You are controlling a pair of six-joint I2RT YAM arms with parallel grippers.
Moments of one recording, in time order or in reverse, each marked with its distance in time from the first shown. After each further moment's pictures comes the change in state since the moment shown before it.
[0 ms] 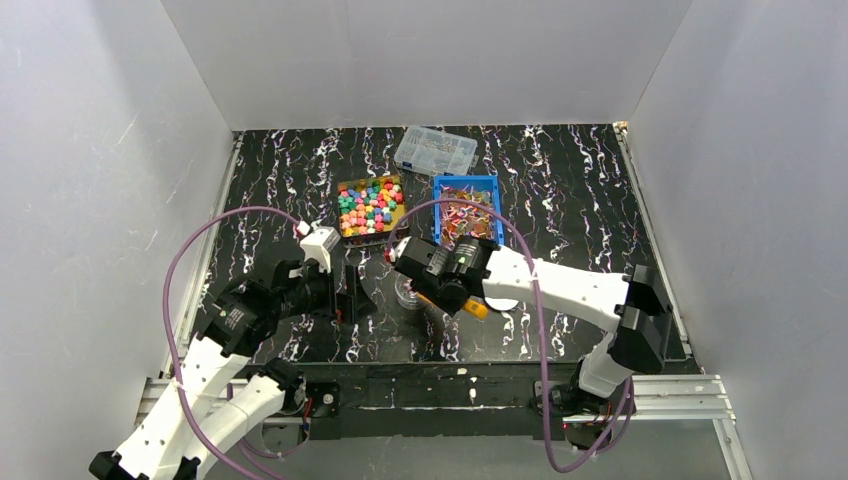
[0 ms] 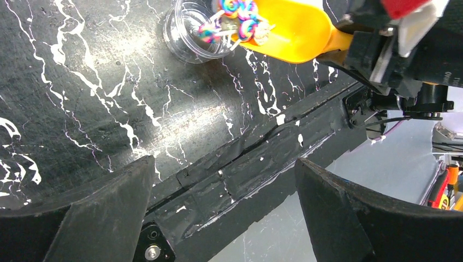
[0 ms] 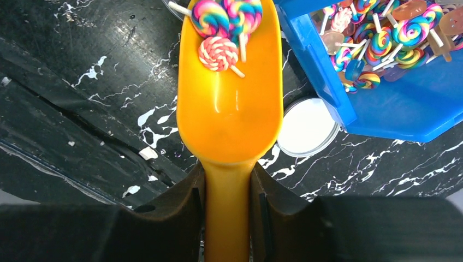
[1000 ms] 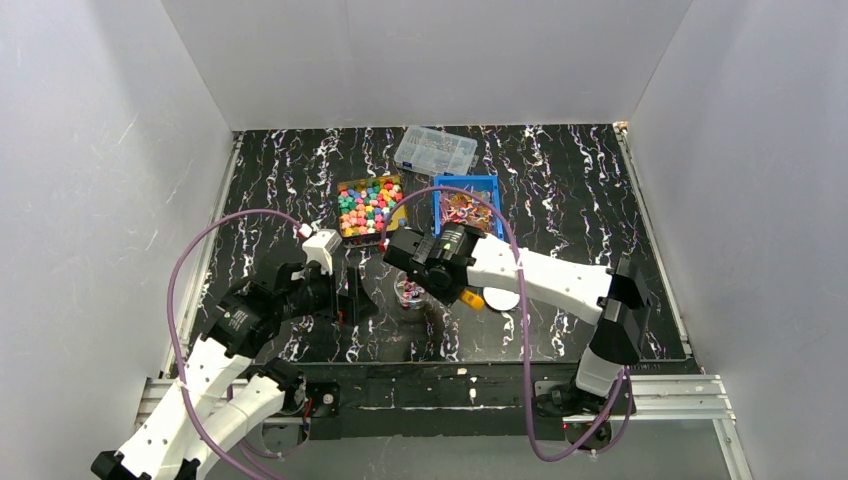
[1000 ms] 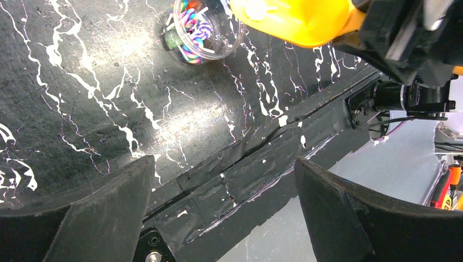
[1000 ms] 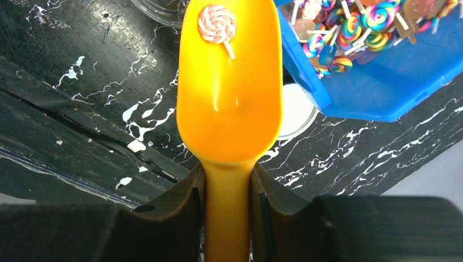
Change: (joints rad) left arm 0.000 -0.014 -0.048 0.042 0.005 0.003; right arm -0.012 0.133 0.195 -0.180 0.047 0.027
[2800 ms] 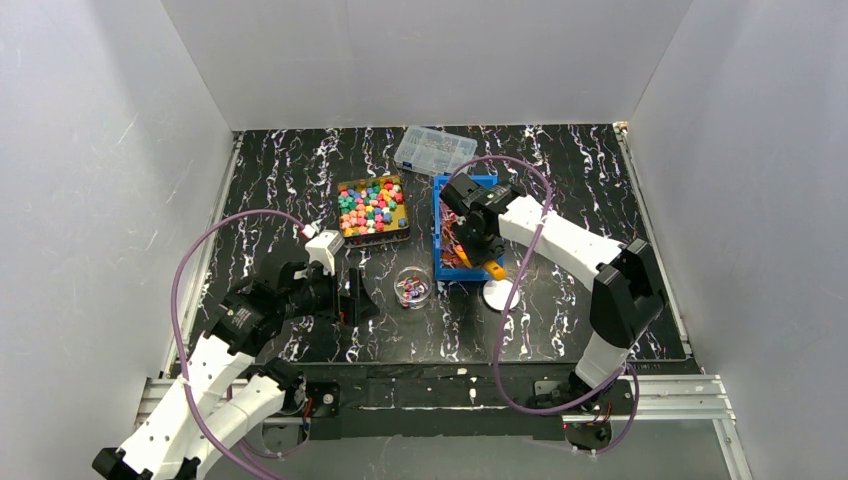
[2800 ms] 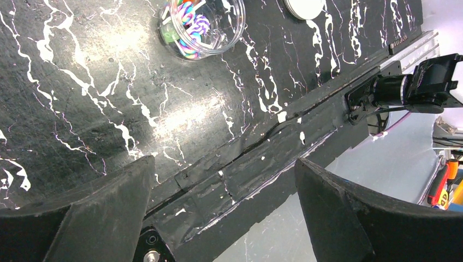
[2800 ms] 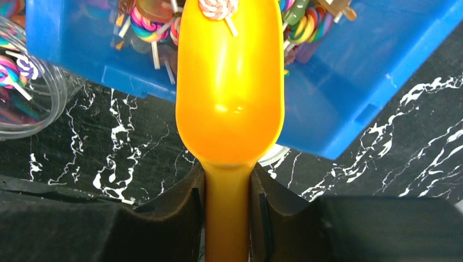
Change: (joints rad) left arm 0.000 0.012 -0.011 0.004 0.019 0.000; right arm -0.426 -0.020 -0.145 0.167 -0.153 0.065
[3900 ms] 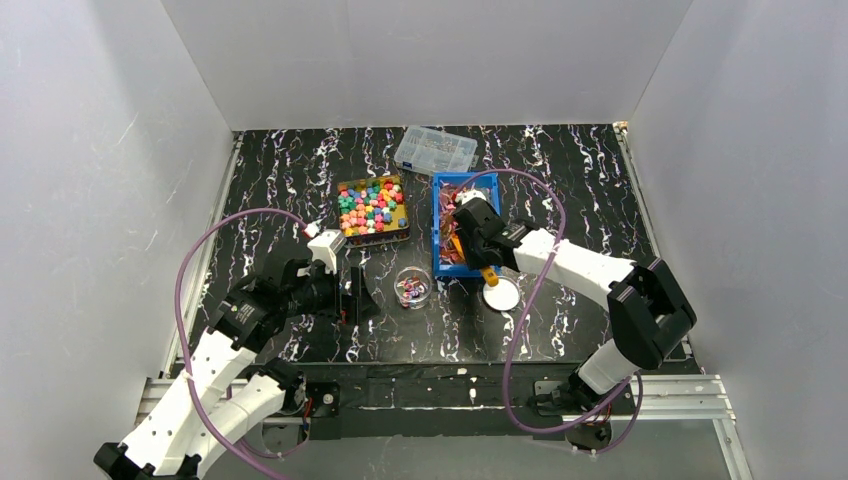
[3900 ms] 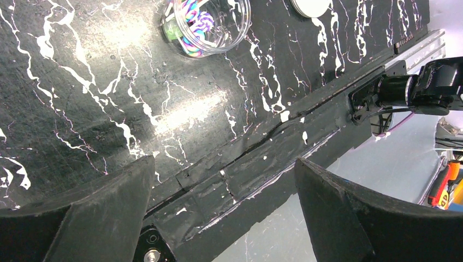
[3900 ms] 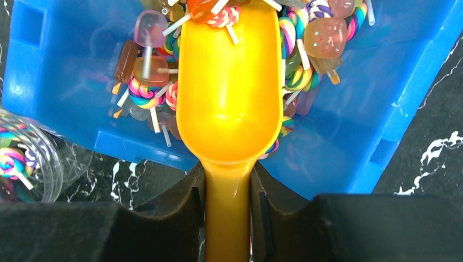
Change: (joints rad) left arm 0.004 0.025 -0.002 0.003 -0.002 0.000; right arm 0.003 -0.138 -0.377 0.554 0.101 0.047
